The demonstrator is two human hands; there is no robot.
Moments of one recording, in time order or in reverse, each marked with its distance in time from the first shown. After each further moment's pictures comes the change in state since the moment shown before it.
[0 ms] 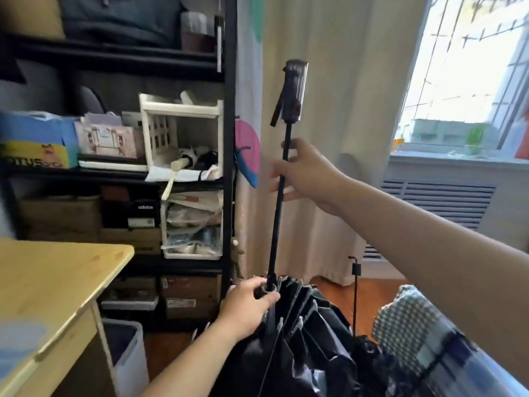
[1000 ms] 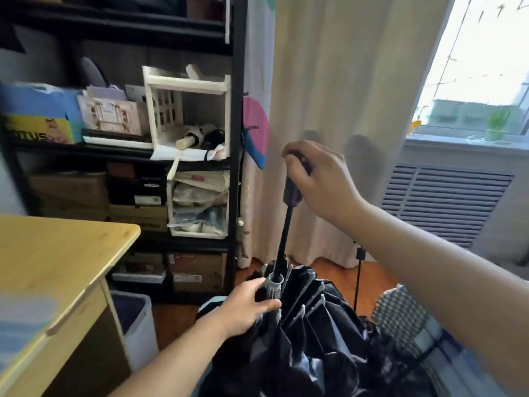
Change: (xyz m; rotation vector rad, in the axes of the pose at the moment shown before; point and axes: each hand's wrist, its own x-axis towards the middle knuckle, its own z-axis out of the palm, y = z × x) left_hand -0.004 -0.026 0.003 -0.164 -0.243 0.168; right_hand -0.018 0.035 0.006 -0.354 0.221 -0.515
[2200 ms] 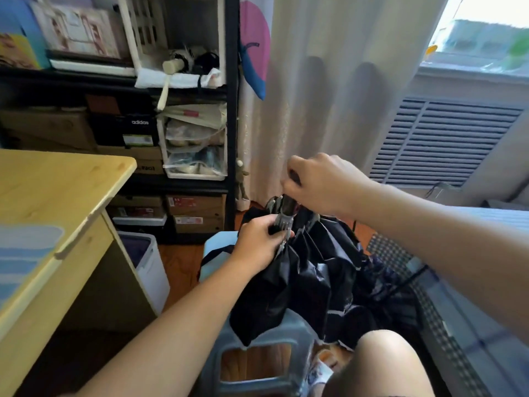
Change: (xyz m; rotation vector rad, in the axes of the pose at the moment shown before) left_hand -0.023 0.006 0.024 -0.022 0.227 0.030; right_hand -0.087 0.018 0.042 -0.638 -0.614 0.098
